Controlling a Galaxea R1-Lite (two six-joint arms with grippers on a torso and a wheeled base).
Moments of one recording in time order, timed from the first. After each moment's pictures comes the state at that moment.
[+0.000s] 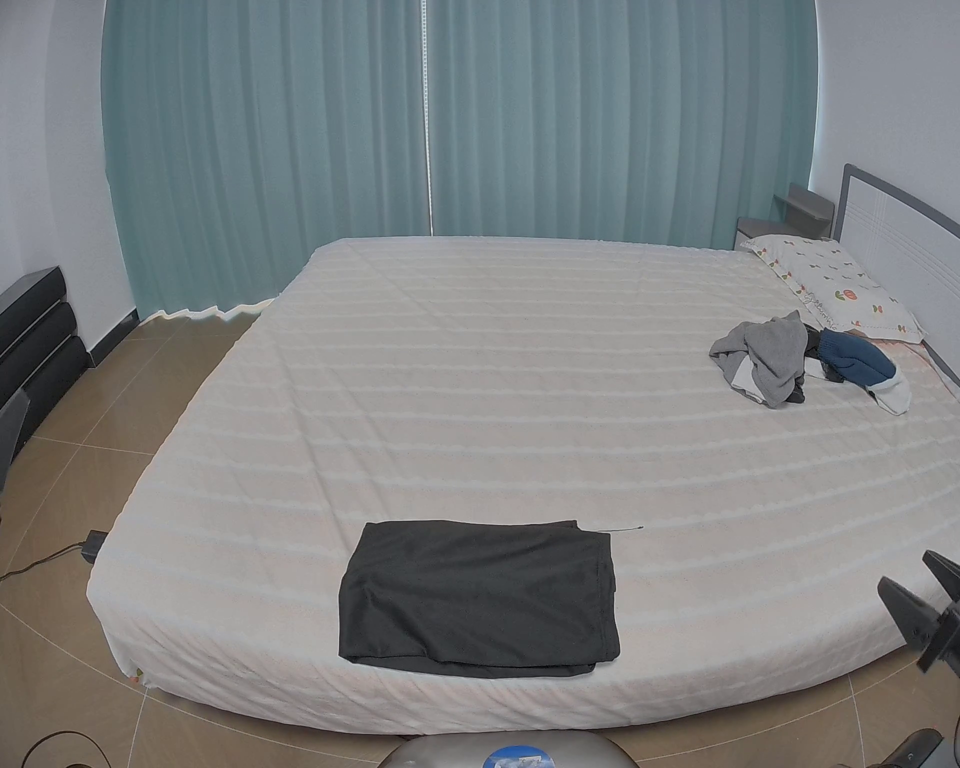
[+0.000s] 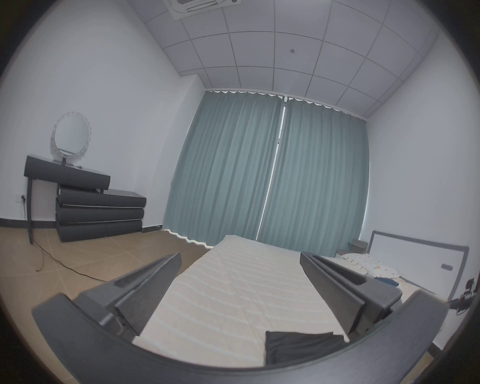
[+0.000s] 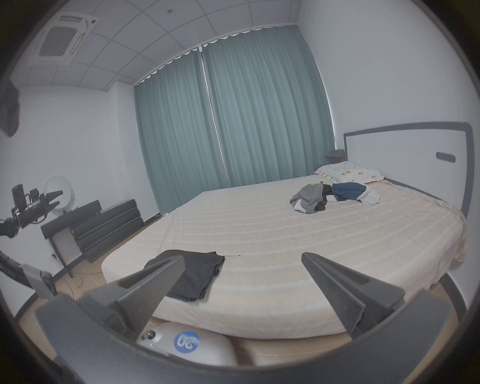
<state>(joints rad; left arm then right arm) -0.09 0.61 -0.39 -0.35 0.25 -0.21 0.17 0.50 -0.17 -0.16 0.00 0.15</state>
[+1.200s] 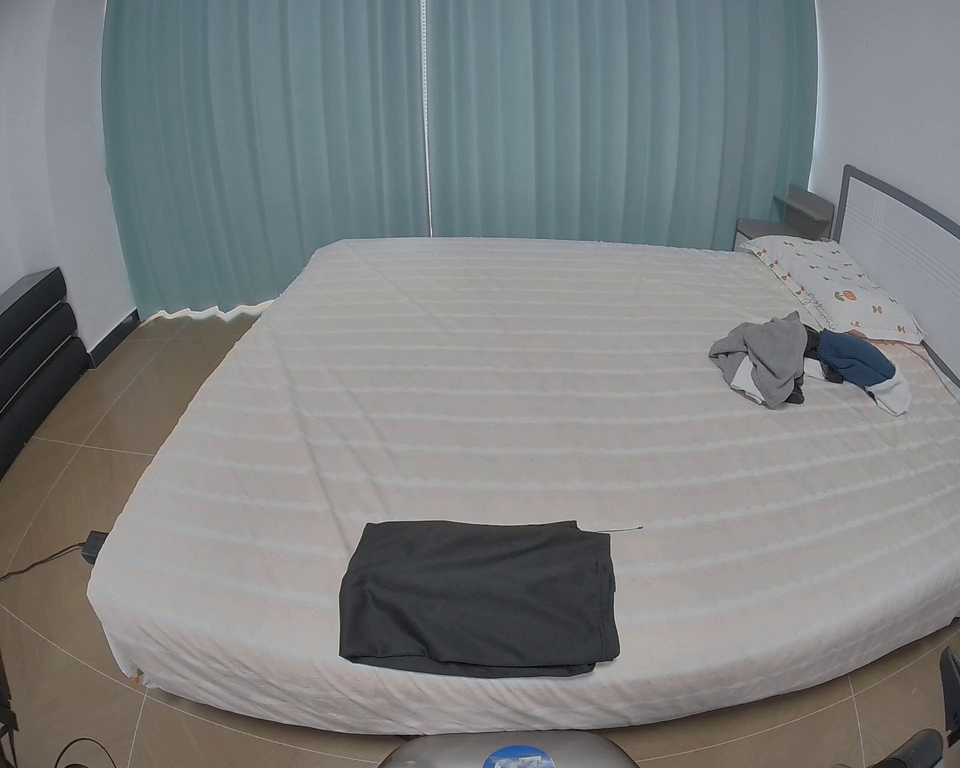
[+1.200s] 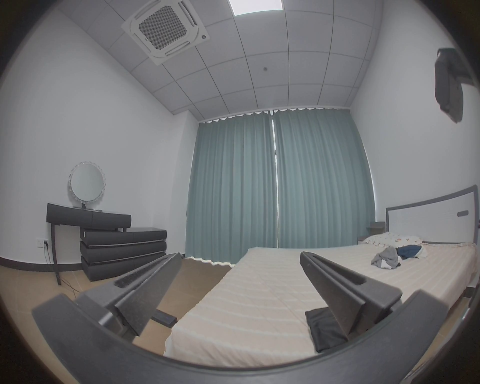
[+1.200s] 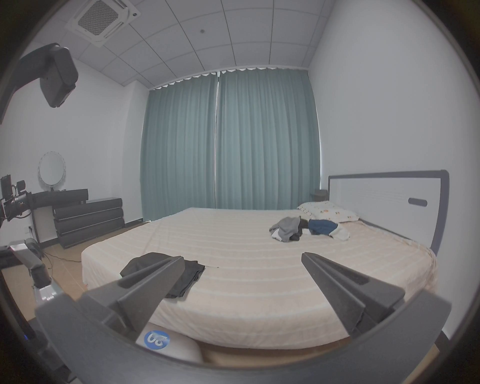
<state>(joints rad) 0.01 0.01 -0.22 -0.04 0.23 0.02 0.01 0.03 -0.37 0.32 0.05 -0.03</state>
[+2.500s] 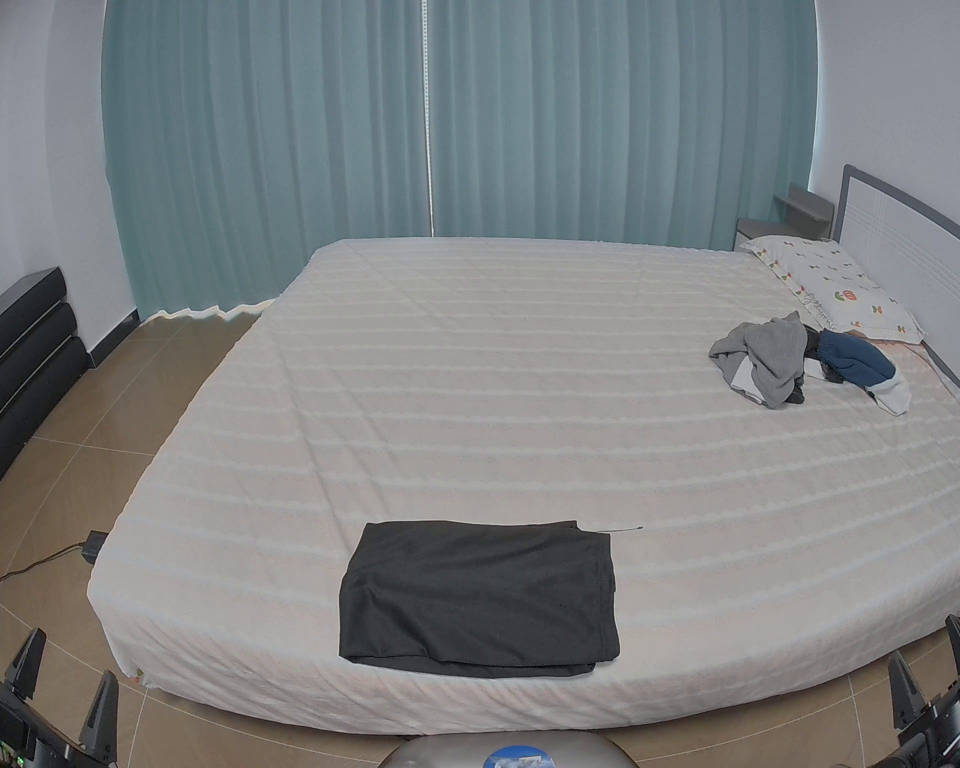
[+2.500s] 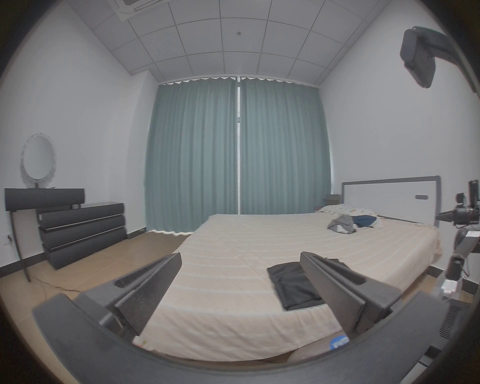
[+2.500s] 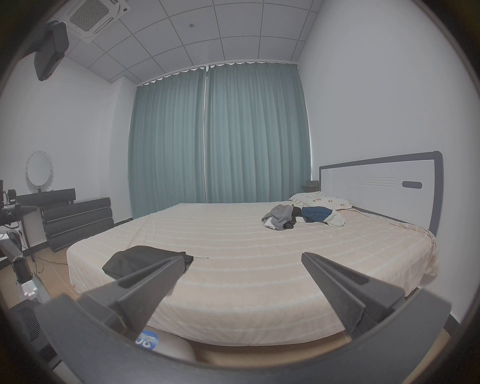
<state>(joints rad) 0.00 0.01 -0.02 -0.02 -0.01 -0.01 -0.01 0.01 -0.02 0.01 -0.01 0.01</state>
